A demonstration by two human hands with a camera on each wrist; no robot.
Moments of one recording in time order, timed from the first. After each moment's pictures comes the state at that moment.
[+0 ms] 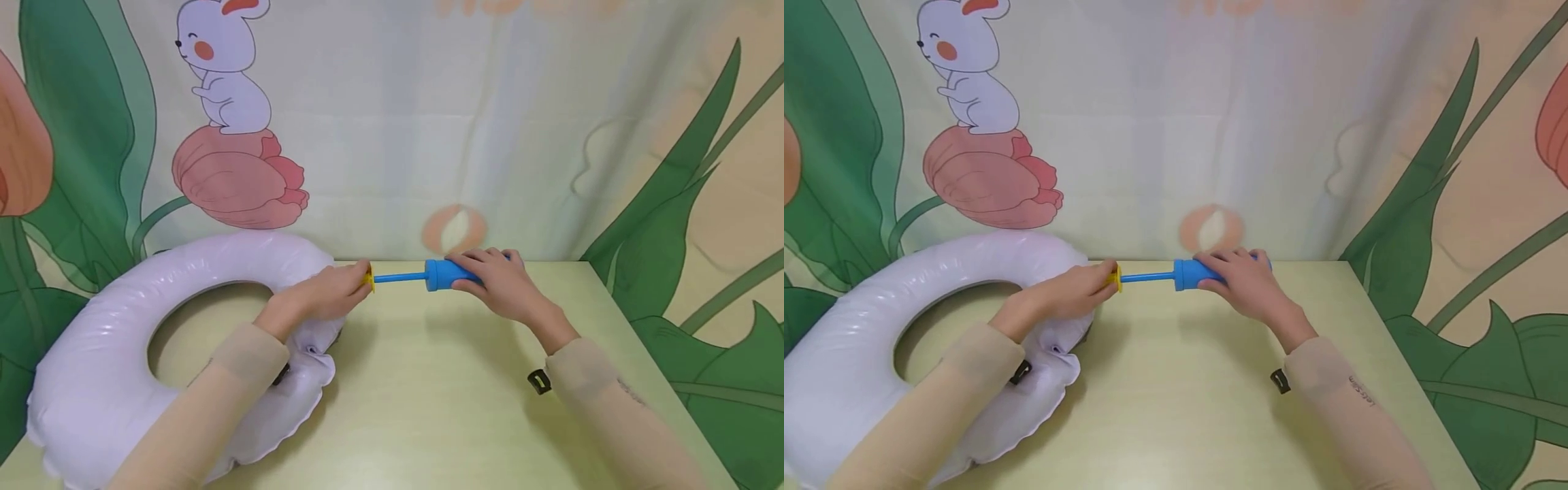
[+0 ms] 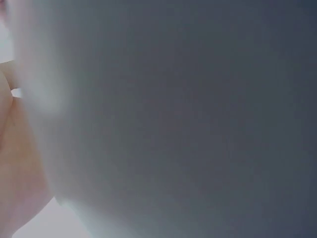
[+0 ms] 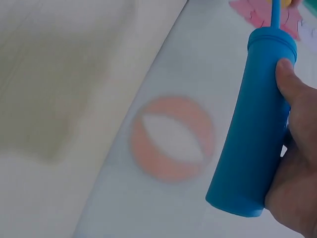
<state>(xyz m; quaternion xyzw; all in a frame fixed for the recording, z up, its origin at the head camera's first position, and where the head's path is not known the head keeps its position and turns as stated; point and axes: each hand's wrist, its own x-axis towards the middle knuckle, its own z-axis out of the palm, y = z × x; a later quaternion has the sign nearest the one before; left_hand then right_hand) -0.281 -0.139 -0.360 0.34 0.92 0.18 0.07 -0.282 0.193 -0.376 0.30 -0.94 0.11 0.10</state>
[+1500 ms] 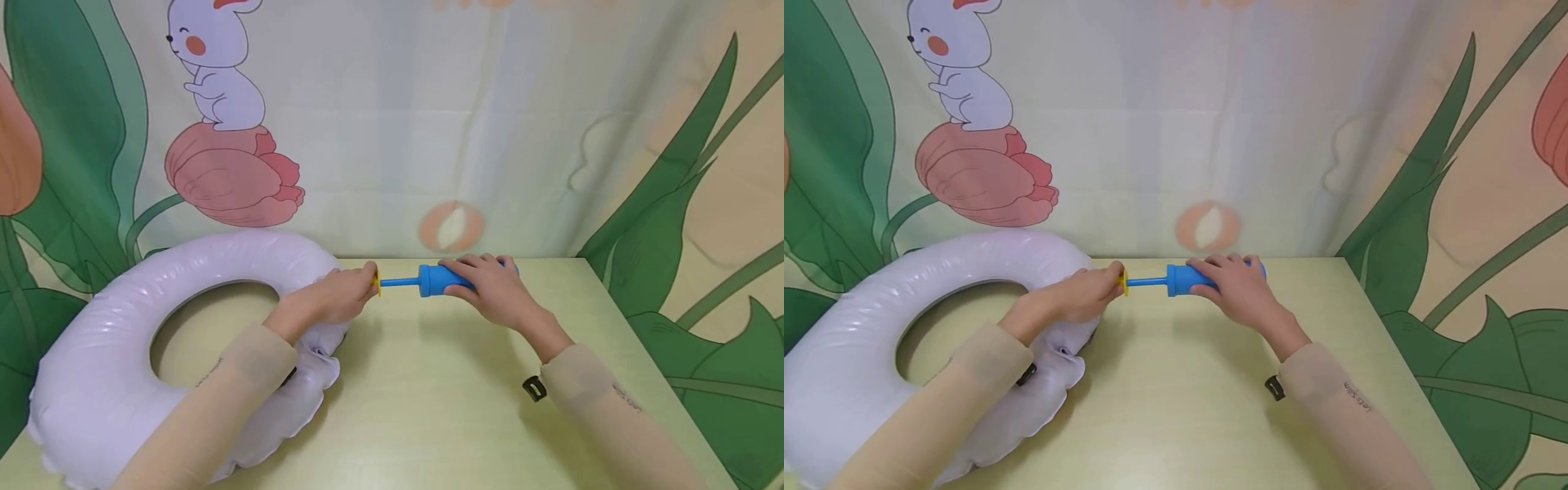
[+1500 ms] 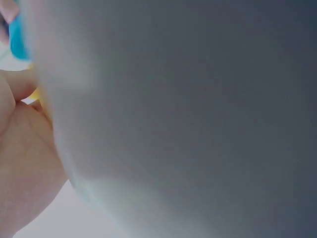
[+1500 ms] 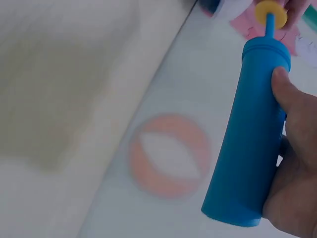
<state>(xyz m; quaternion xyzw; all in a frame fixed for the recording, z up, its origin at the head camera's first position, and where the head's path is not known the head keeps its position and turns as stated) -0.274 -0.120 -0.362 0.34 0.92 0.15 0.09 -0.263 0.184 -0.381 0.27 -0.95 0.11 0.10</state>
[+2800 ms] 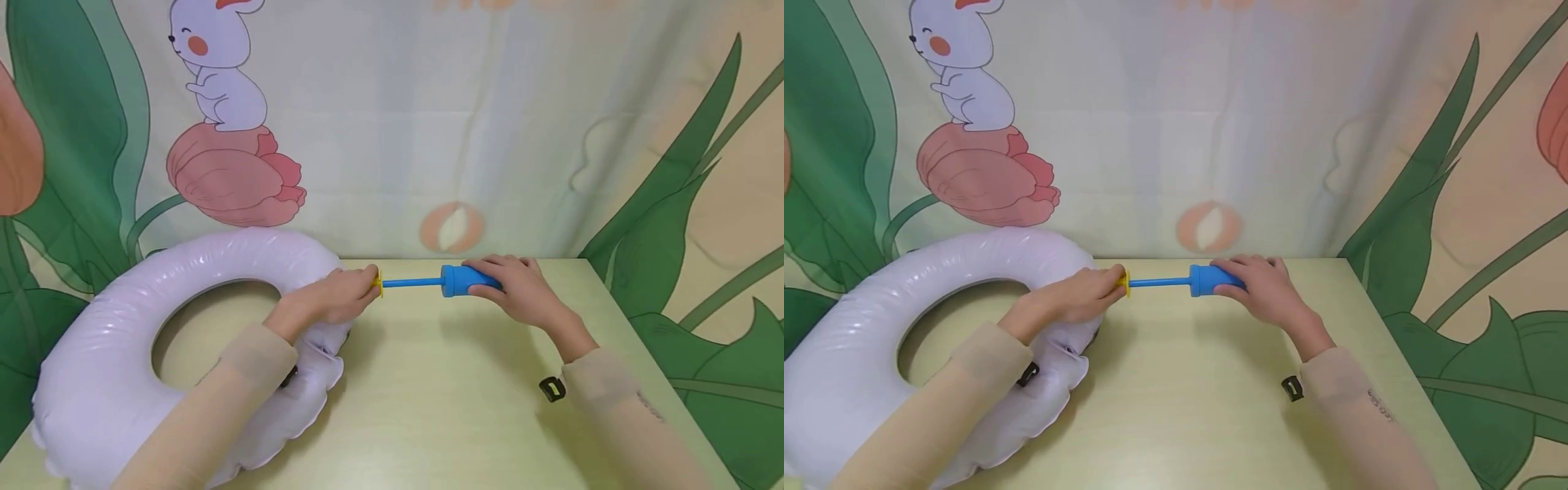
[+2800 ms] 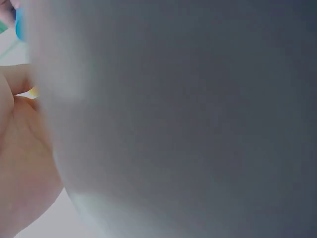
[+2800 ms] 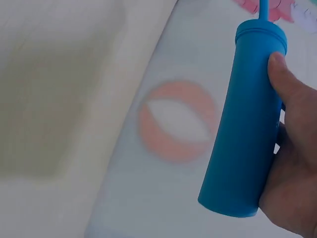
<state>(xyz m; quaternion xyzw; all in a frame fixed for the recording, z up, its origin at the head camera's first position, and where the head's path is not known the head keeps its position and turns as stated) -0.279 -0.124 -0.366 0.36 0.92 0.15 0.08 -0.265 0.218 -0.379 0.26 -0.95 0.16 0.07</state>
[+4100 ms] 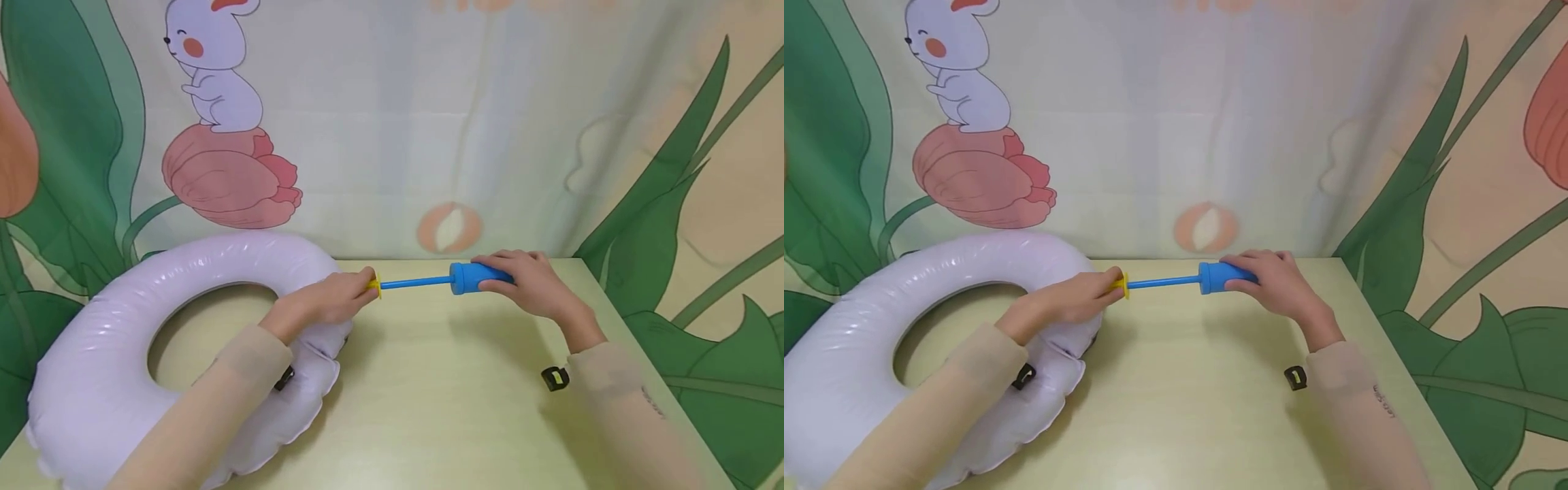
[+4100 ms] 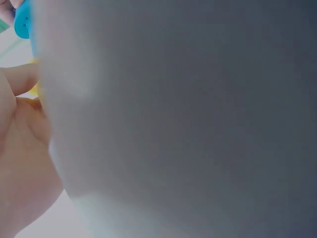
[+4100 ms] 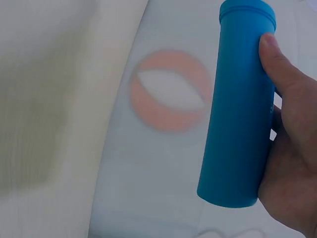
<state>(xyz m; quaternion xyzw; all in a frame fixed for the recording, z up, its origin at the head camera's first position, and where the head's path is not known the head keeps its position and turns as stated) -0.278 -0.122 -0.369 0.33 0.91 0.20 0.11 -0.267 0.245 -0.371 0.27 -0.95 0.18 0.06</state>
